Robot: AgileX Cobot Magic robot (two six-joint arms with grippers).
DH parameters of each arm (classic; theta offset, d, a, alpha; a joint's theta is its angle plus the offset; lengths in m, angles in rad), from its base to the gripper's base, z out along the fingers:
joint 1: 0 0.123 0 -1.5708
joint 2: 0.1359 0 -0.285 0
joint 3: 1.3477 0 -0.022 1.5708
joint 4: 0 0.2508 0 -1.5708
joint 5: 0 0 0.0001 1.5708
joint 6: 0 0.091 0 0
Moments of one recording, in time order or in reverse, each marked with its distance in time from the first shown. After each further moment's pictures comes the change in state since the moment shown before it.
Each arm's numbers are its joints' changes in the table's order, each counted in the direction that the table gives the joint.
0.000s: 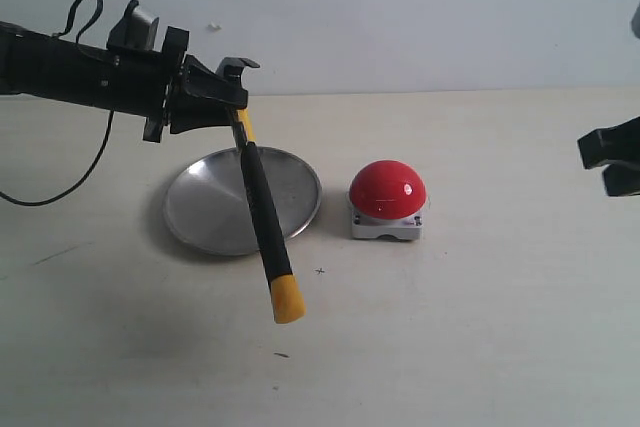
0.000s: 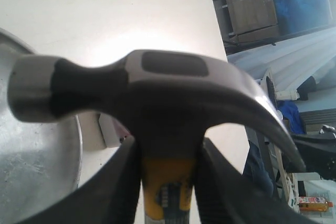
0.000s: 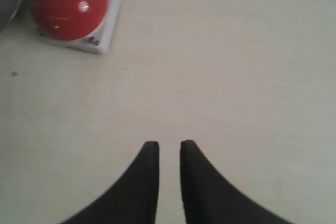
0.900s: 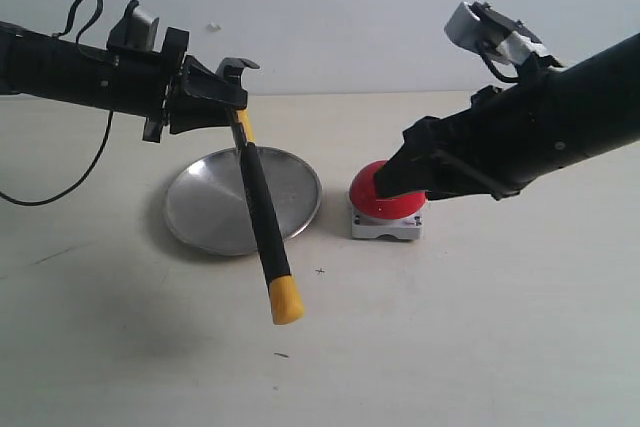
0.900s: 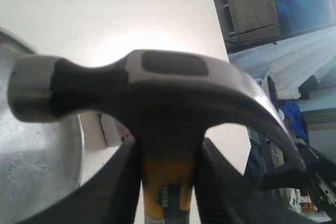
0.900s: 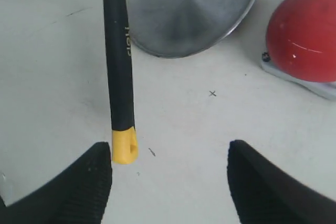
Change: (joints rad) left arm 0.000 0.000 0.000 0.004 0.000 0.002; right arm 0.204 0.279 -0.072 0.738 -0.024 -0.558
